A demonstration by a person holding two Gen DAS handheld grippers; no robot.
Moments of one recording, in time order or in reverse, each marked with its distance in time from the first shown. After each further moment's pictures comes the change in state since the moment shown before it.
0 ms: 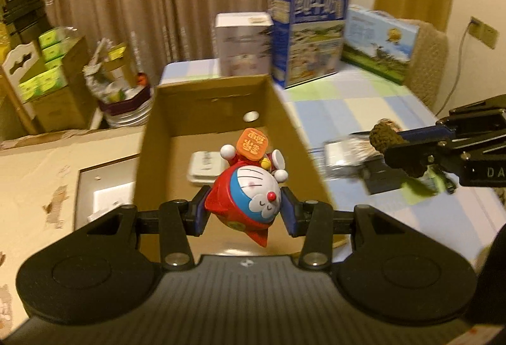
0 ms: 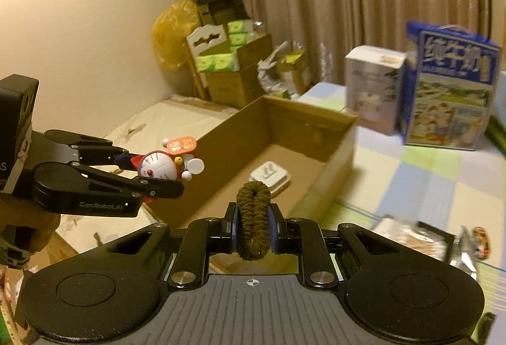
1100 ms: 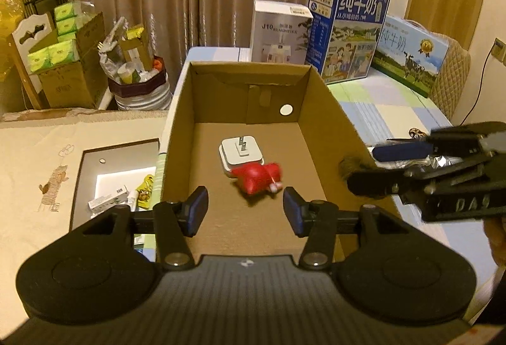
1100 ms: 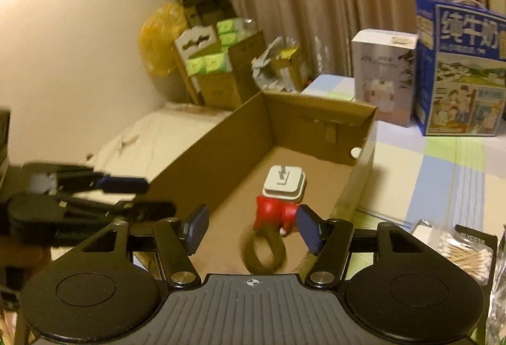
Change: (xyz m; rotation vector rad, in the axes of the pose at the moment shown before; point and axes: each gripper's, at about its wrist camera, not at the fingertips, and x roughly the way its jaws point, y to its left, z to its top) left arm 0.034 0.049 -0.015 -0.100 -0.005 0.005; right arm 0.050 -0.013 0.002 0.098 -0.051 -0.010
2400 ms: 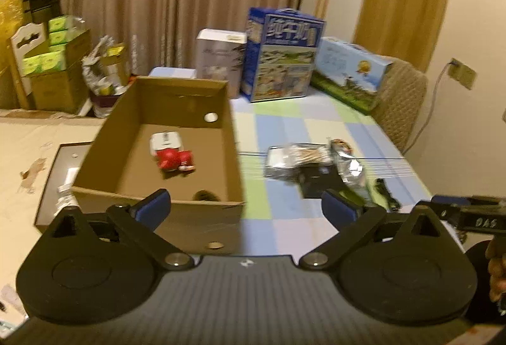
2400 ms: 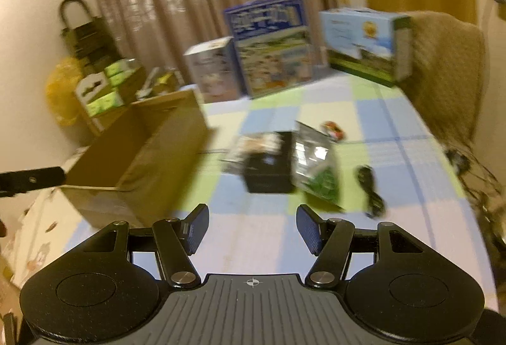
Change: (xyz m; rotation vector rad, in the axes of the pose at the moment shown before) left arm -0.108 -0.131 -0.052 -0.045 -0.108 -0.089; right arm -0.241 -0.073 -0.144 0.309 -0.098 -0.379
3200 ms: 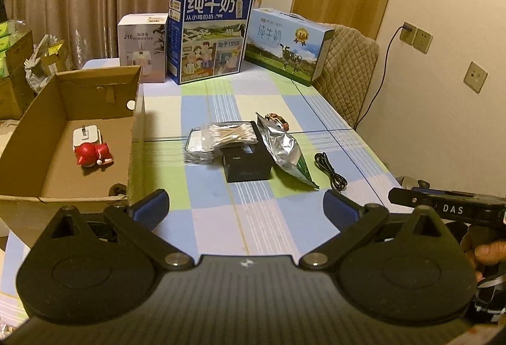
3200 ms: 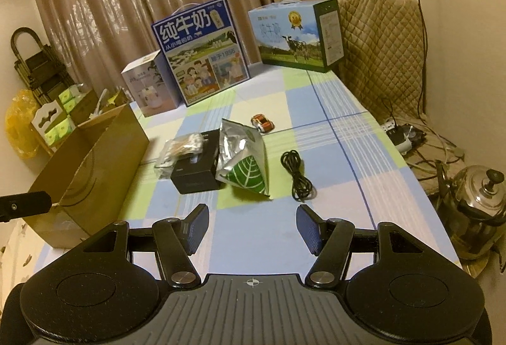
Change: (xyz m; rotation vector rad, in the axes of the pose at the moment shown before) left arm 0.042 -0.085 -0.010 0.096 0.084 -0.144; right arm -0.018 -0.061 -0.010 0.121 -0.032 -0.107
